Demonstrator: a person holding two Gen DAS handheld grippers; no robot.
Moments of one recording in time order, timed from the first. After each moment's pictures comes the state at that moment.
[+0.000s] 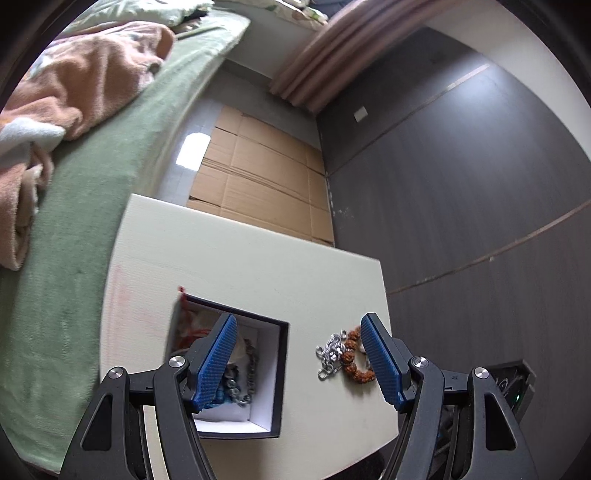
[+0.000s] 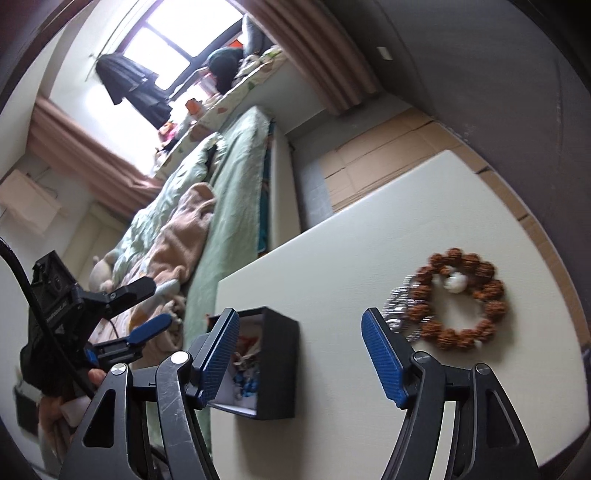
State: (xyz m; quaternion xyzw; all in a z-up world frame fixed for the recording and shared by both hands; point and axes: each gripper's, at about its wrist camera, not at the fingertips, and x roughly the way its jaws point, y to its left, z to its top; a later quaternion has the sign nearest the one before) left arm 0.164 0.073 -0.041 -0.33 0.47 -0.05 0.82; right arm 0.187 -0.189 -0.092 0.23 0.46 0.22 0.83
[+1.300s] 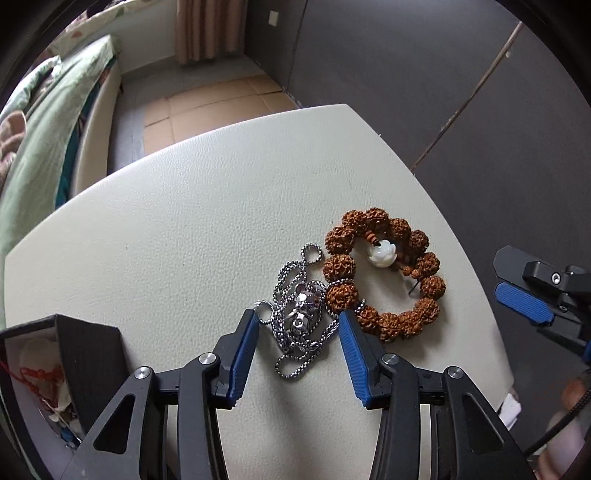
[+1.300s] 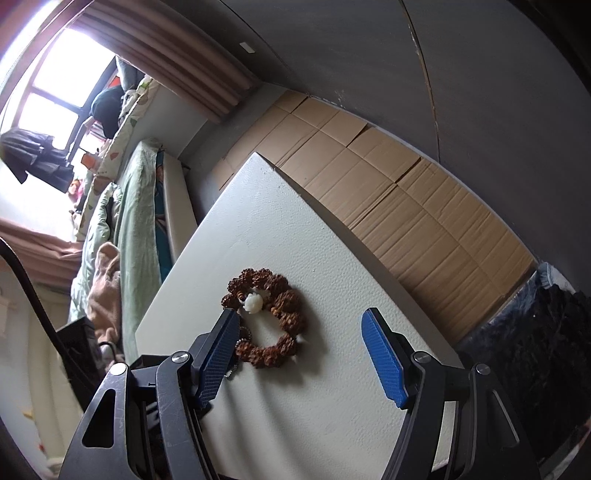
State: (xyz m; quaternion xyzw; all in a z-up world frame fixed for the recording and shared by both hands) left arm 0.222 -0.112 -0.147 -0.03 0.56 -0.11 0.82; right arm 0.207 -0.308 -0.137 0.30 0.53 0.06 0.79
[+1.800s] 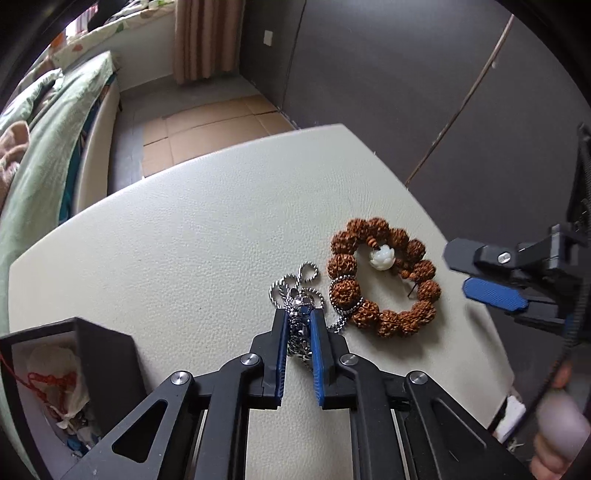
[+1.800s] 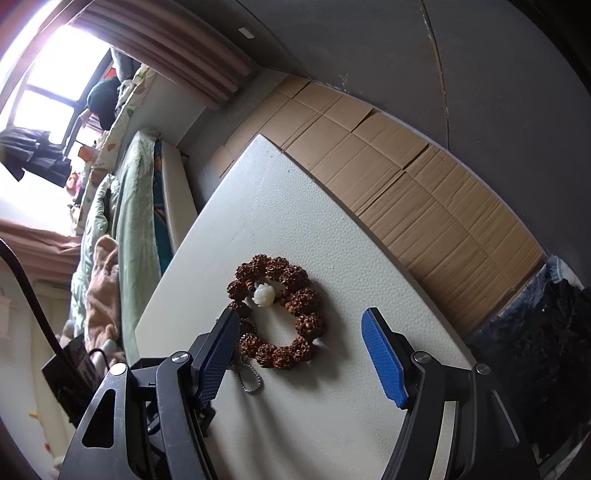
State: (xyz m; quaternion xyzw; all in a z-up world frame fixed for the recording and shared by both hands) left arm 0.209 -0.094 -0.130 -0.04 0.53 -0.12 0.84; right arm 0.225 -0.291 -0.149 0.30 0.55 0.07 0.78
